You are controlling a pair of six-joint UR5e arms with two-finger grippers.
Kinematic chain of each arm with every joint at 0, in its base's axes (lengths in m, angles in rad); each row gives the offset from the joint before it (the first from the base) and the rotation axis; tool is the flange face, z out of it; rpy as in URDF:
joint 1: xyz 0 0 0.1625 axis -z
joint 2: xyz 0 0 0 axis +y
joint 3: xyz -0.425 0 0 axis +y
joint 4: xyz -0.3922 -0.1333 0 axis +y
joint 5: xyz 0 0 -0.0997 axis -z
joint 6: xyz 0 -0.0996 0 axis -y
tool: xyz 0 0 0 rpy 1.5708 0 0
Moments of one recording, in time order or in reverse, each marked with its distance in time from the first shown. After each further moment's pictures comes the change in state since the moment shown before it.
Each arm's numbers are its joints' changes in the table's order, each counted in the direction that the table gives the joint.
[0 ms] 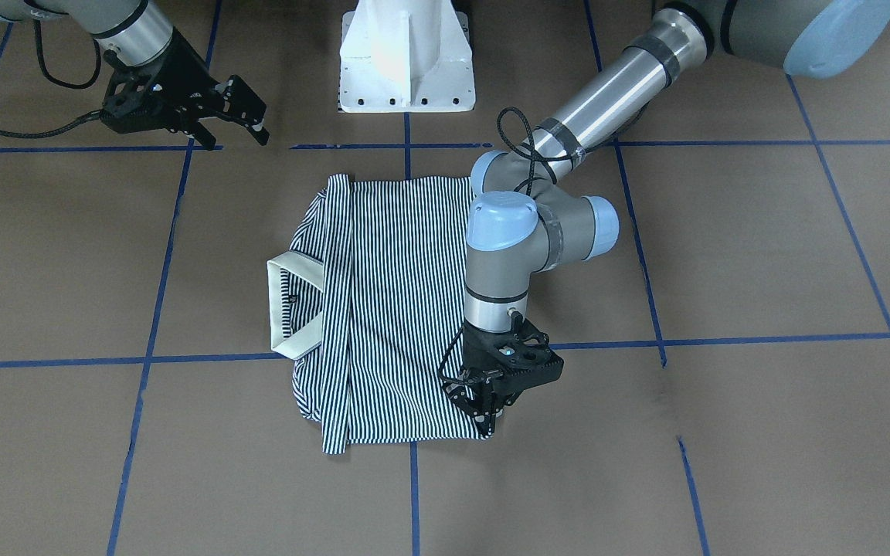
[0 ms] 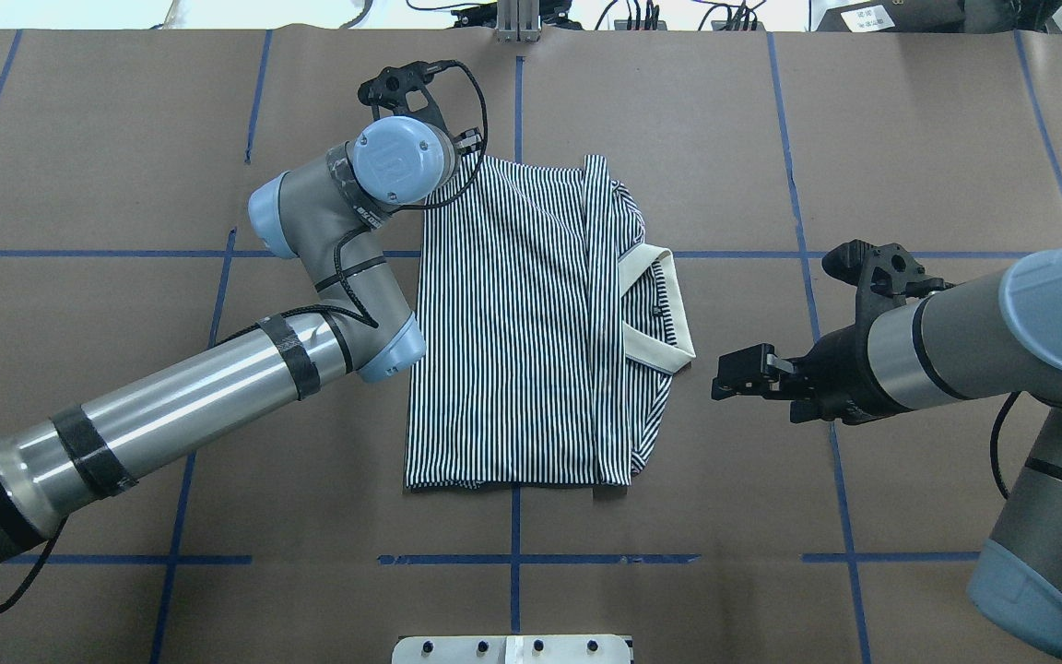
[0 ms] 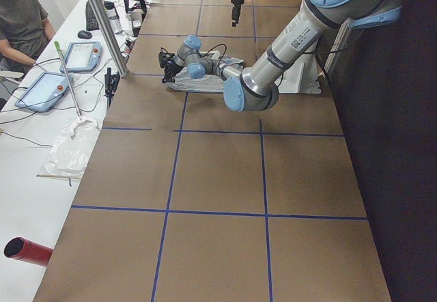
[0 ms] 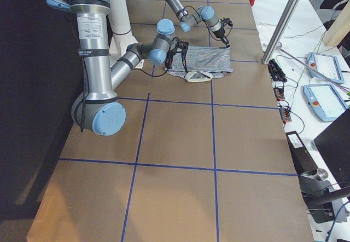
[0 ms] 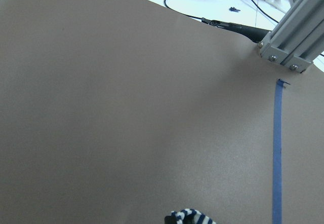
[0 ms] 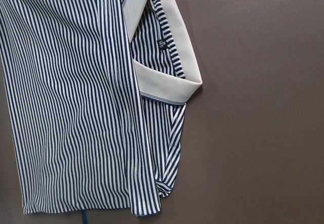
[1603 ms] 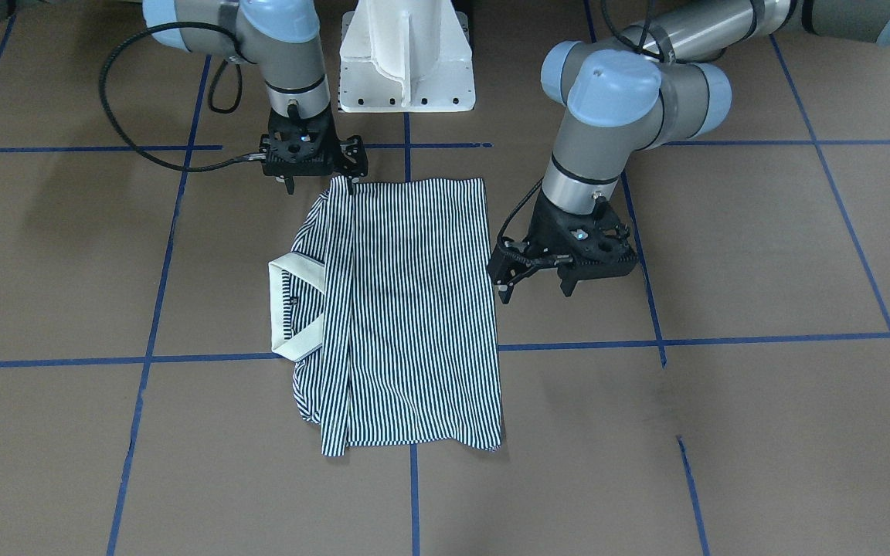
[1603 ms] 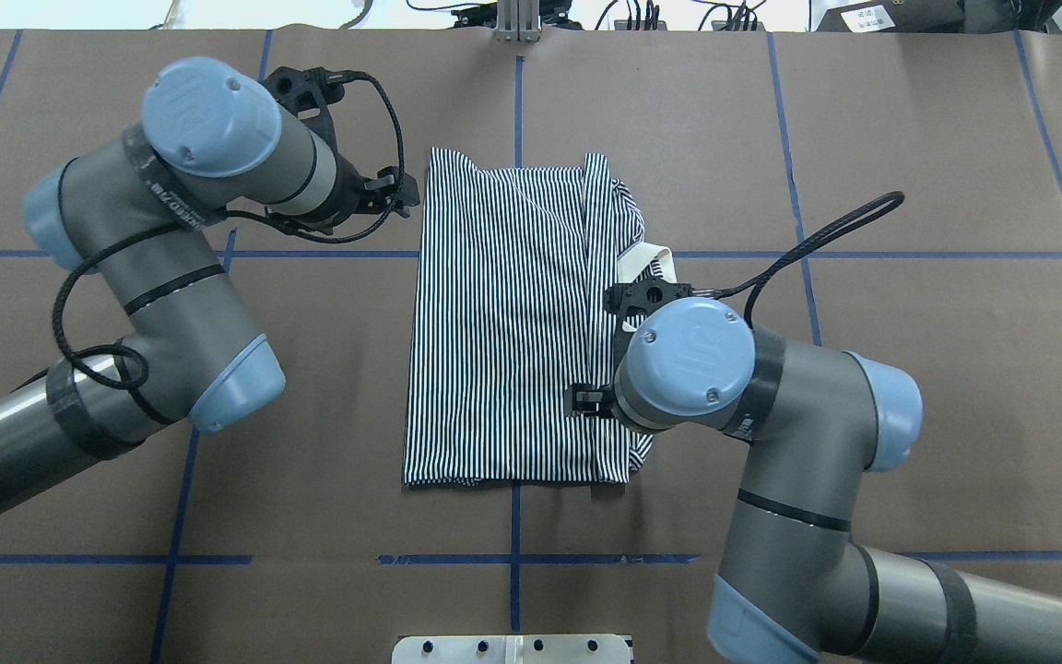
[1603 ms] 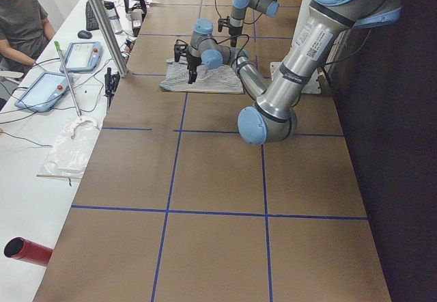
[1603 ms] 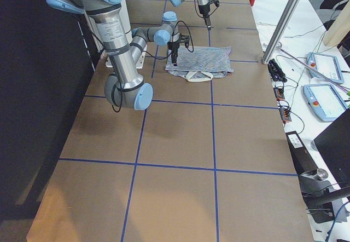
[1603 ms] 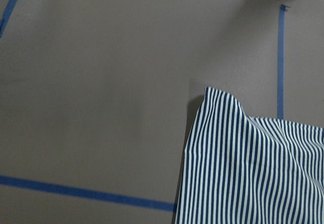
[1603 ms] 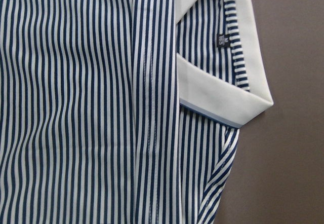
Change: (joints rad) left arm 0.050 -0.367 0.771 -0.466 -0.406 0.175; right arm 0.221 -0.444 0.280 0.485 -0.306 -0.163
